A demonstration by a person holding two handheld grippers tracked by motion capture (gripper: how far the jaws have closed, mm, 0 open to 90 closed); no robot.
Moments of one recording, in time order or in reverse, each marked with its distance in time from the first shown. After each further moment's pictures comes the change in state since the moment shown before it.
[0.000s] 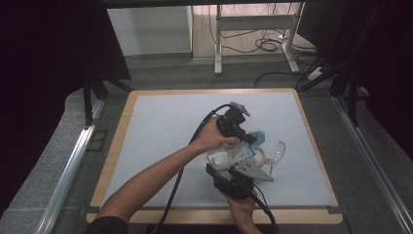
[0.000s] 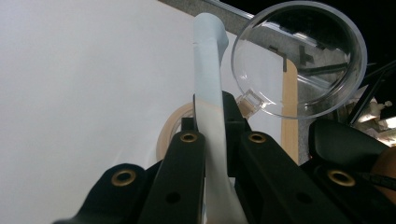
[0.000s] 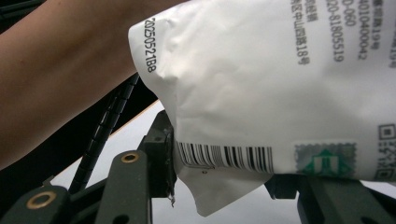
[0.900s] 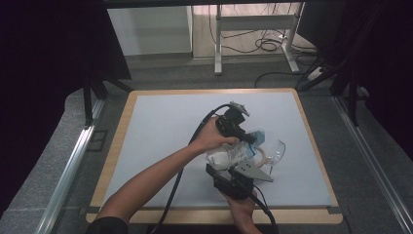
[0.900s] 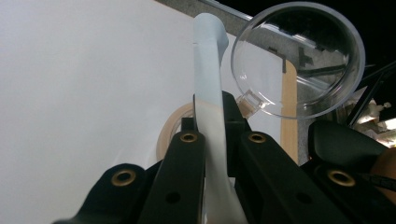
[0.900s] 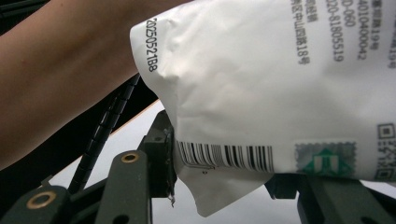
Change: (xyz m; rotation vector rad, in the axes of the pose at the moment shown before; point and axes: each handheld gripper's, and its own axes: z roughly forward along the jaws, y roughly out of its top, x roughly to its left) left arm 0.000 -0.001 -0.001 -0.013 -0.003 -0.005; right arm 0.001 0.000 0.000 -0.002 -0.002 -0.006
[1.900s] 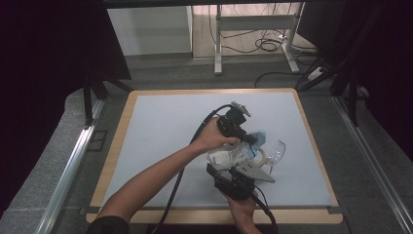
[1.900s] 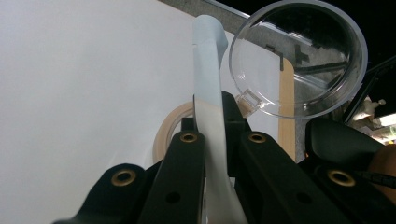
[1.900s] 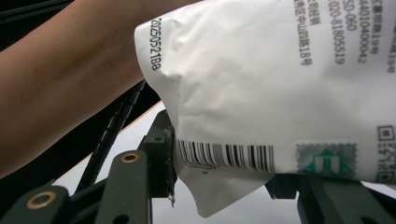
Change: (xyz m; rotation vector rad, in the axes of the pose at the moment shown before) left arm 0.001 0.001 0.005 0.018 -0.017 0.003; right arm 0.001 0.002 -0.003 -0.008 -0.003 0.014
